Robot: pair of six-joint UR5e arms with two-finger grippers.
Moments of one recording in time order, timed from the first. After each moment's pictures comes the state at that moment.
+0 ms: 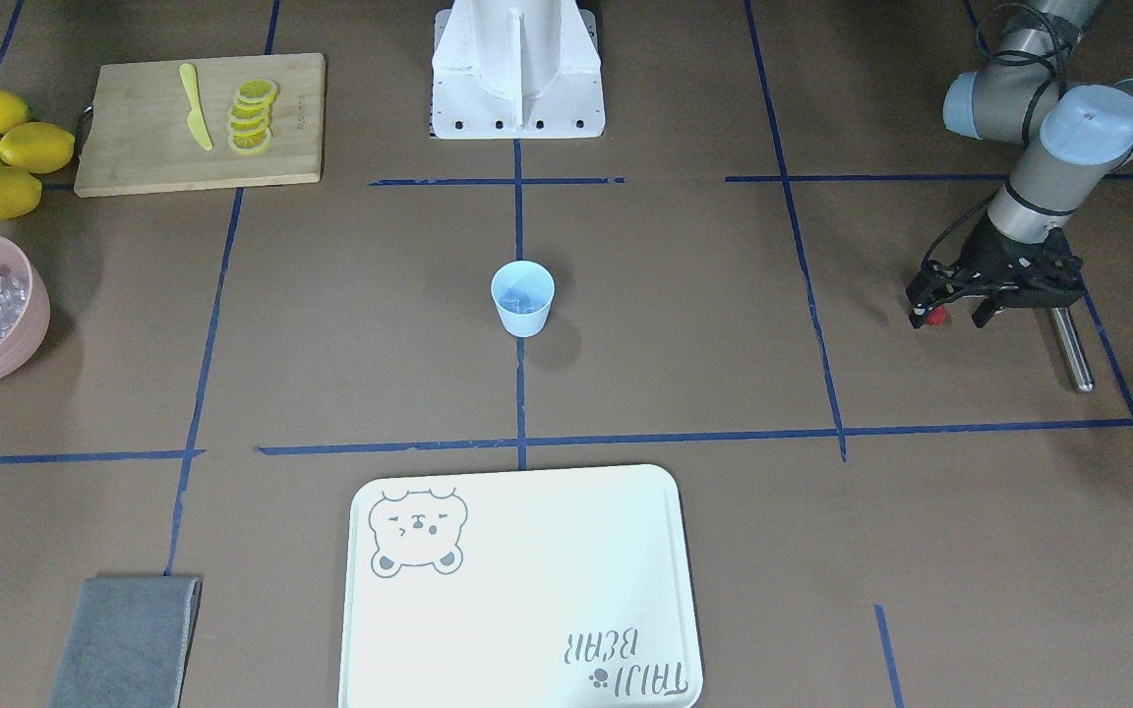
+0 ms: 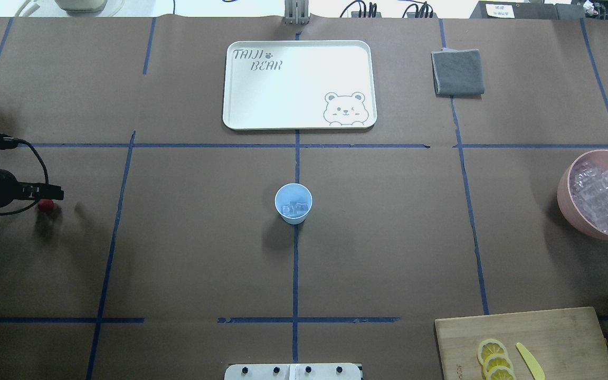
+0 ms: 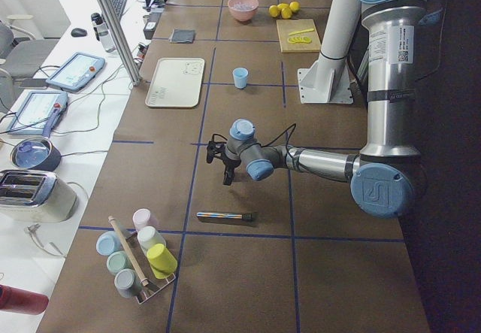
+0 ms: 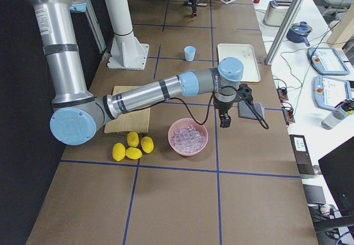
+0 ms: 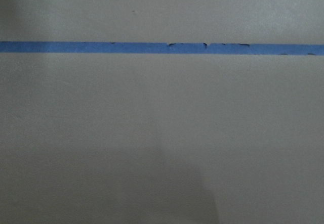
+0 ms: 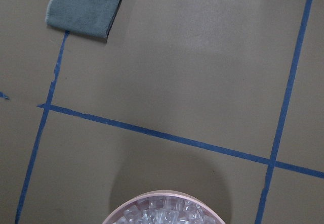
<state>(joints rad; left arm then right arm) -0.83 -1.50 -1.63 -2.37 -1.94 -1.00 1.46 -1.41 1.75 -1.70 2.39 0.00</state>
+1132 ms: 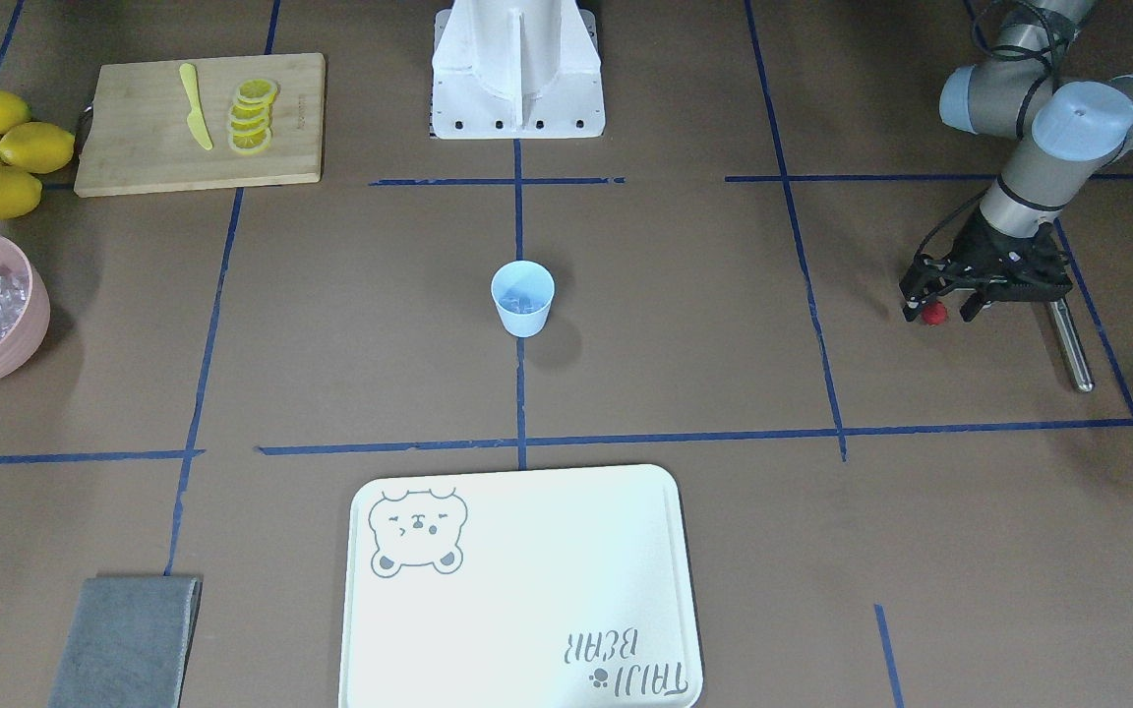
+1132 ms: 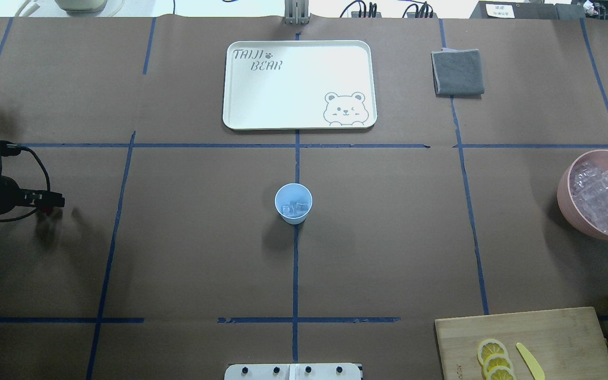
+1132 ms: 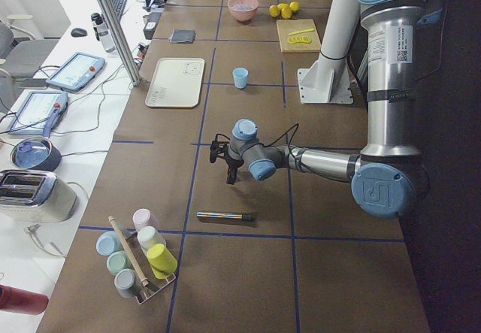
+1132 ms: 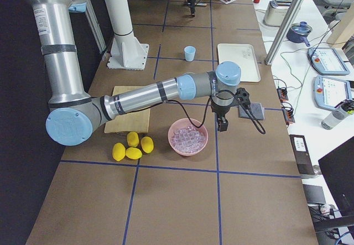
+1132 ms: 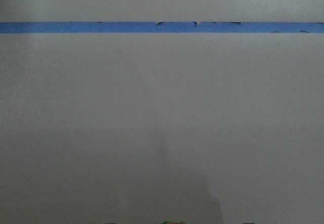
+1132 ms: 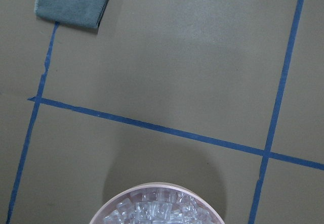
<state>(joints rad) -0.81 -1.49 -1.64 -2.37 -1.94 -1.00 1.46 -1.42 1.75 -1.70 2.39 0.00</state>
